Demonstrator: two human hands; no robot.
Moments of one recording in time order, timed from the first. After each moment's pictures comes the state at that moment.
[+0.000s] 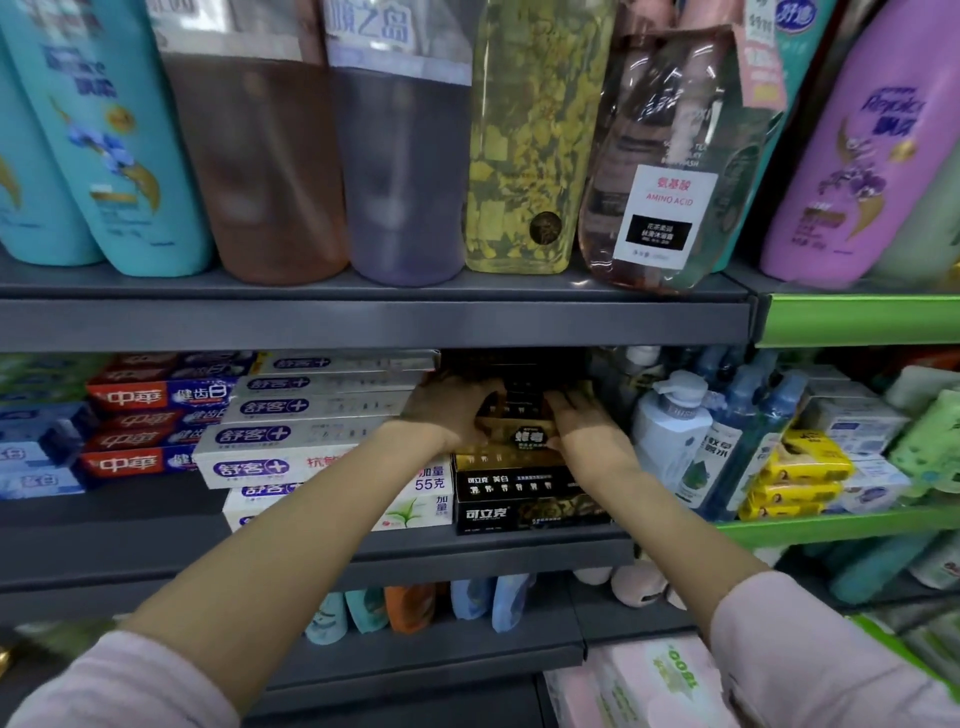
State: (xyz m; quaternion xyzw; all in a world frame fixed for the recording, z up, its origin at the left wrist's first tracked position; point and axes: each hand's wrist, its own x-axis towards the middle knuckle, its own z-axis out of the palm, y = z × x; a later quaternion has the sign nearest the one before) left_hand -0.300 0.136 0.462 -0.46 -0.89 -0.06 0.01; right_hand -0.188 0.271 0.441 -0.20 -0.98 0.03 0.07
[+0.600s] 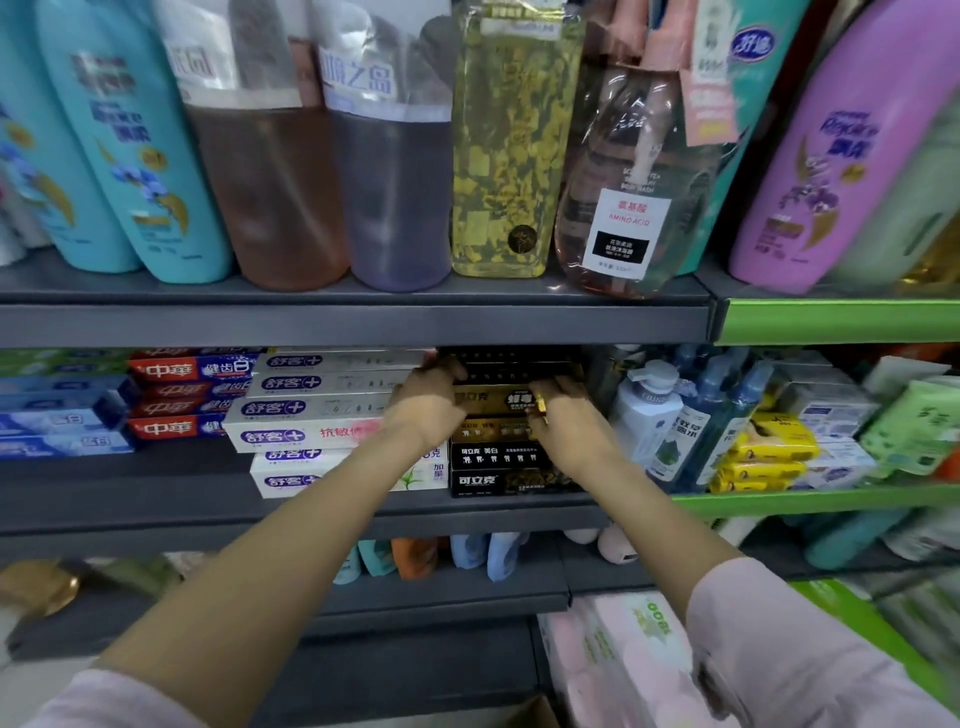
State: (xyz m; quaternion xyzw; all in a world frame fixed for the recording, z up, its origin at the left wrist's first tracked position) left_hand -0.267 0.111 0.478 -0.29 -0.93 -0.22 -0.05; right_hand -0.164 0.254 0.466 -0.19 -0.97 0.13 0.09
